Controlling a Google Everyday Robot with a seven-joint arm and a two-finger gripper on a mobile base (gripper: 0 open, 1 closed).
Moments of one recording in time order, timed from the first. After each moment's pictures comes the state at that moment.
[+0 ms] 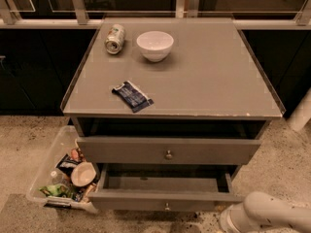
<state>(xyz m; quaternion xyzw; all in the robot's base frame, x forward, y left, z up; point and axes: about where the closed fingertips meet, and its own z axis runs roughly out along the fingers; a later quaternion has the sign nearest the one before) 0.352 -0.221 0.373 -0.46 0.86 0.18 0.14</state>
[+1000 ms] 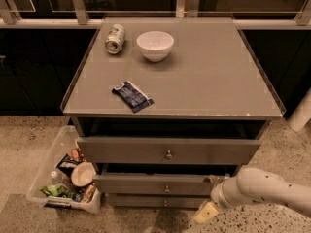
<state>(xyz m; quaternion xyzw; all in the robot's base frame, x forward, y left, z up) 0.435 -0.193 0.454 -0.46 0.85 0.13 0.21</state>
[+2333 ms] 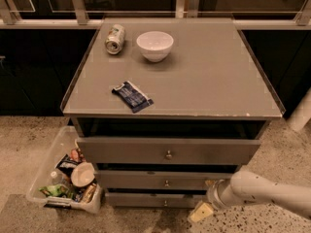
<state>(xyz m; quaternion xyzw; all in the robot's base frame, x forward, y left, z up) 0.452 -0.191 0.395 -0.42 0.87 0.16 0.20</state>
